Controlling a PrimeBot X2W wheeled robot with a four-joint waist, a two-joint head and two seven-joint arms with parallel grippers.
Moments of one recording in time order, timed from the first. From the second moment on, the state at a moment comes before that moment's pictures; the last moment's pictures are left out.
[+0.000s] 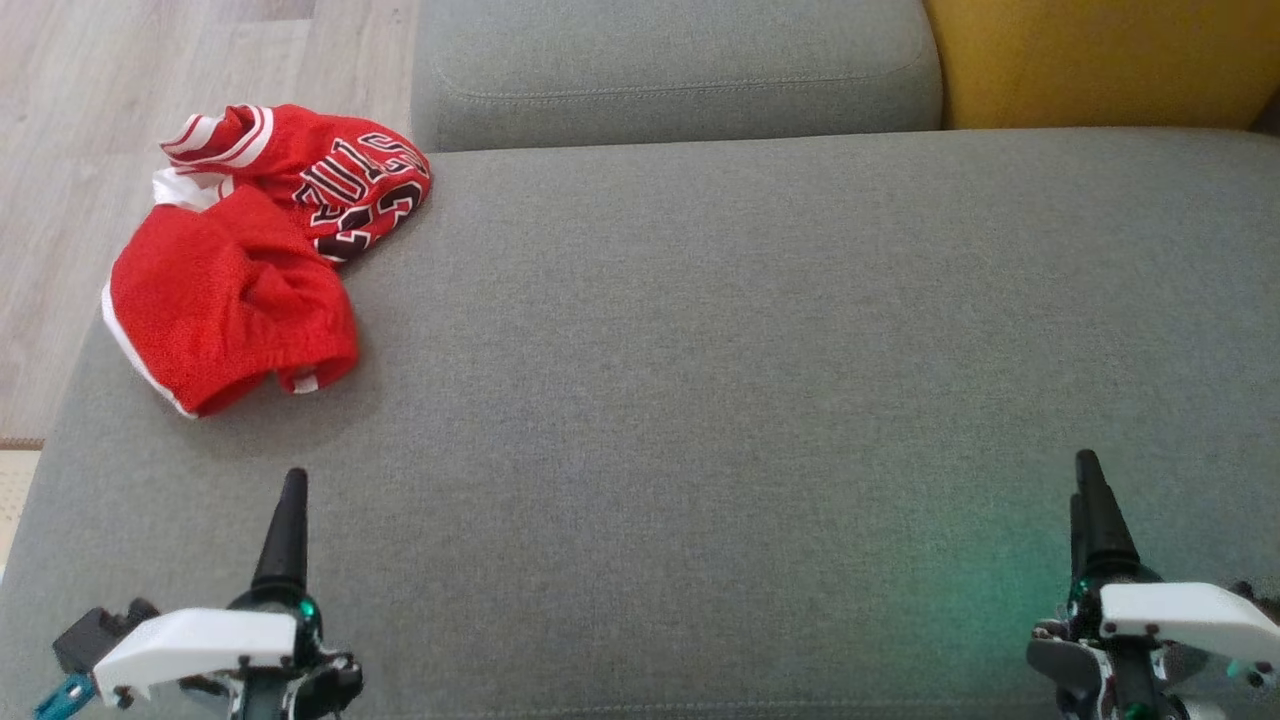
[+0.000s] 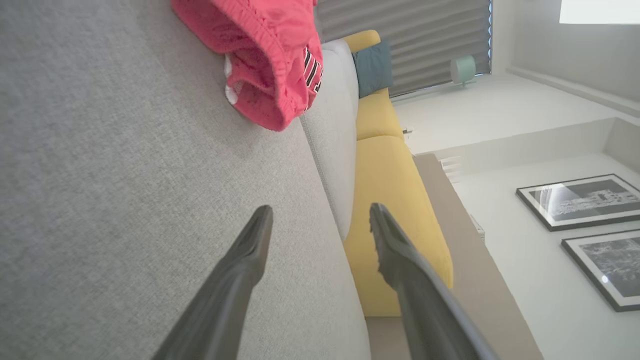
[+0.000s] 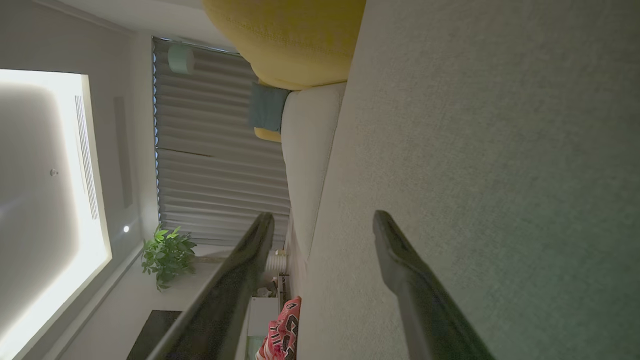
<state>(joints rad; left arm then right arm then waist) 0.04 0.03 0.03 0.24 -1.31 -0.08 0.01 0.01 -0.03 -0.05 0.29 1.39 0.12 0.02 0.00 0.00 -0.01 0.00</state>
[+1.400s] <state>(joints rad) 0.08 0.06 -0.13 0.16 -0.65 0.01 -0.11 0.01 -0.04 0.13 0.24 0.72 0.12 -0.11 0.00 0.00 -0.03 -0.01</state>
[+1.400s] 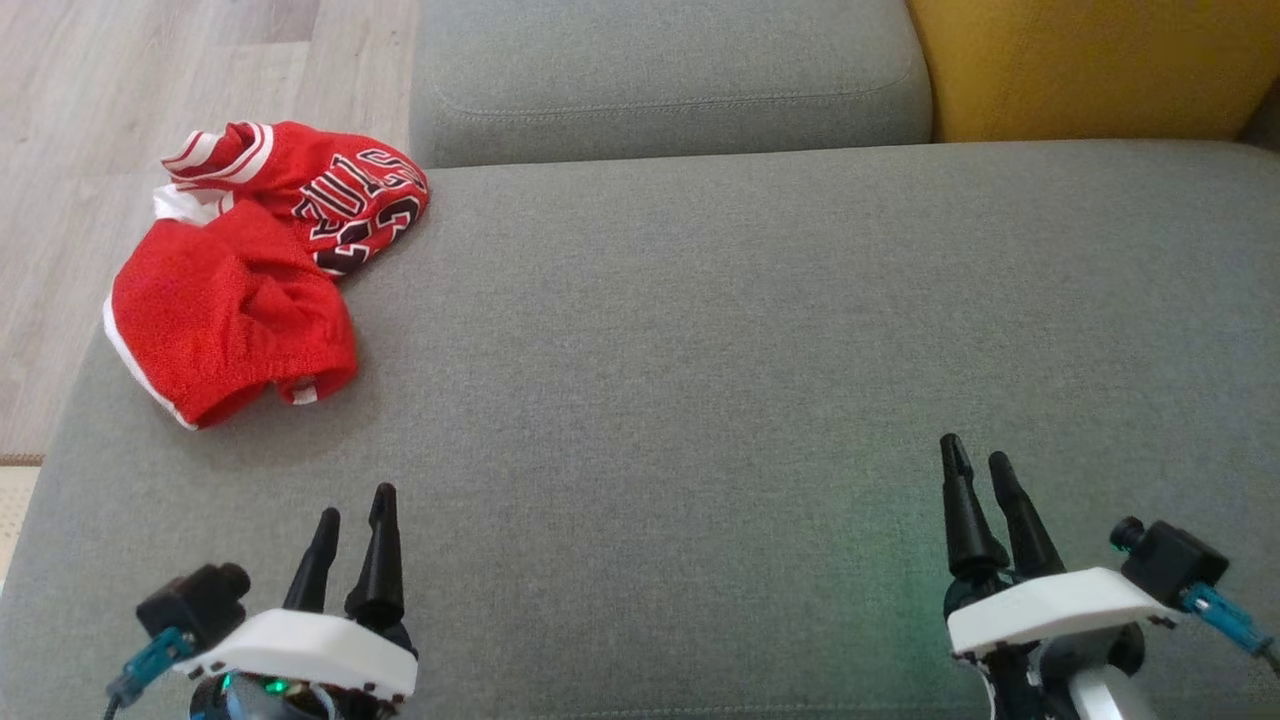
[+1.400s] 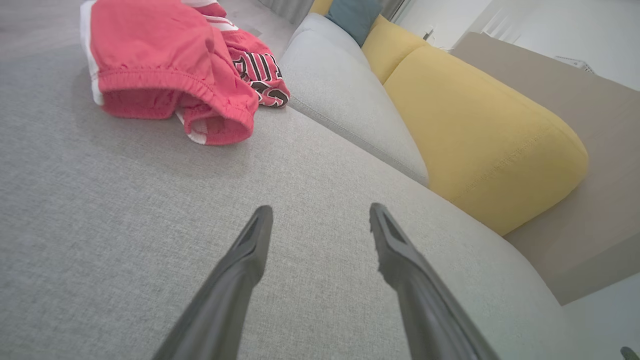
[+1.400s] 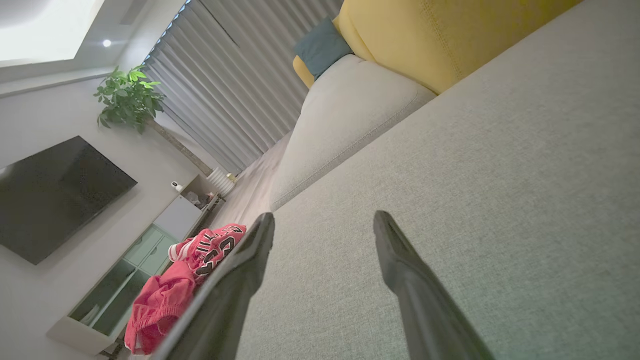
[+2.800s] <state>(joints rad) 0.13 0.08 -0.16 0.11 -0.16 0.06 -0.23 0.00 -0.04 0.18 0.21 0.20 0.12 -0.23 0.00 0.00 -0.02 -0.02</state>
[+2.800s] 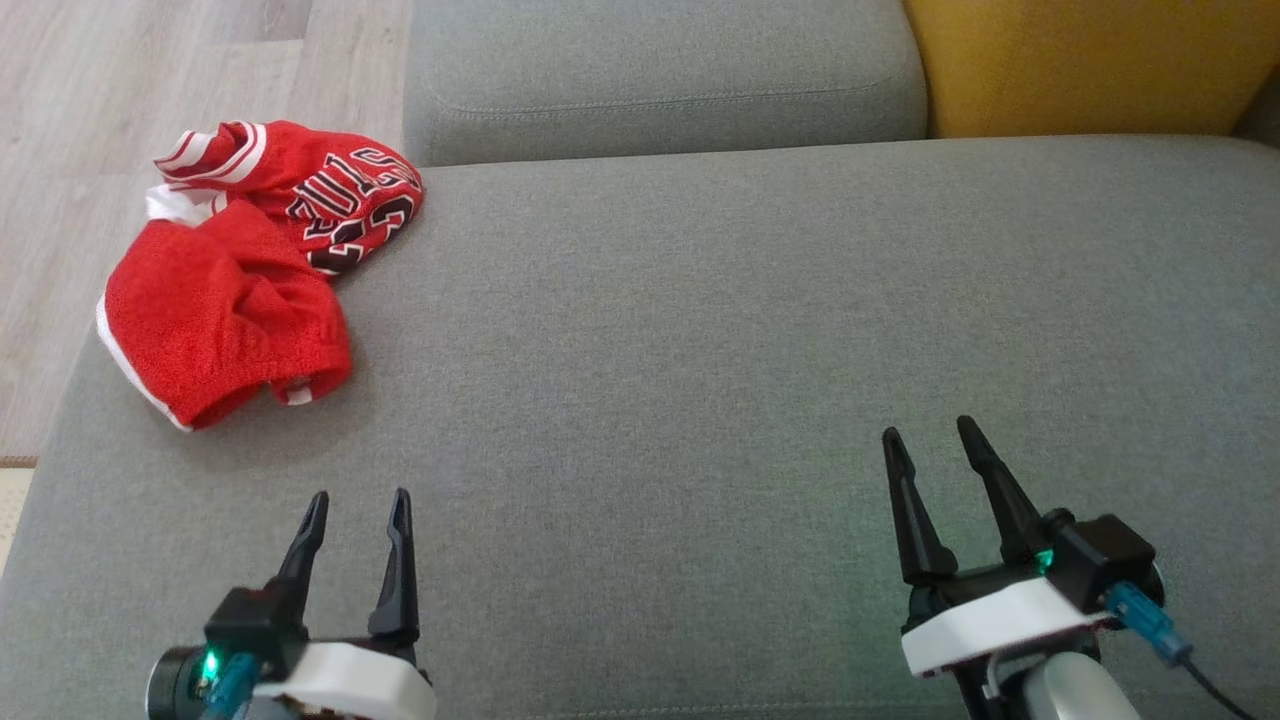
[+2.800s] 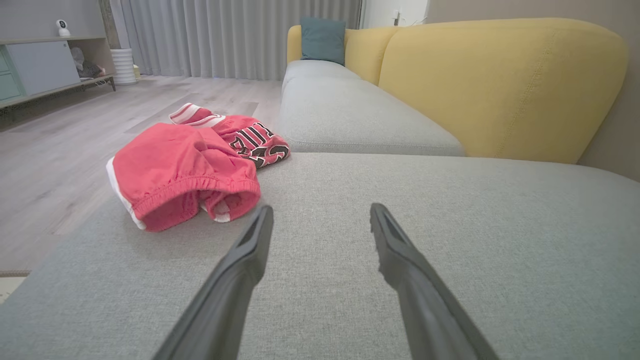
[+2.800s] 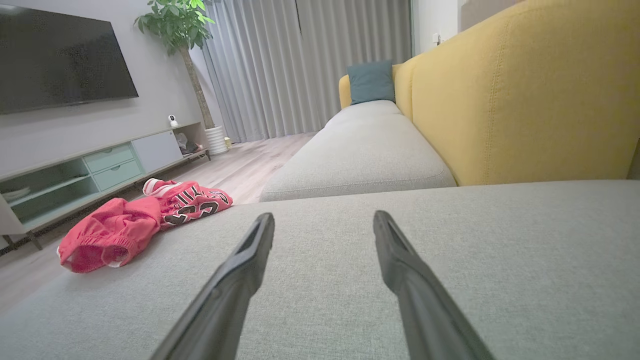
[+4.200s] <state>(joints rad) 0.14 0.06 -0.11 0.14 -0.09 0.04 -0.25 -0.03 -0.04 0.15 0.27 0.12 0.12 -0.25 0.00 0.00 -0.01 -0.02</state>
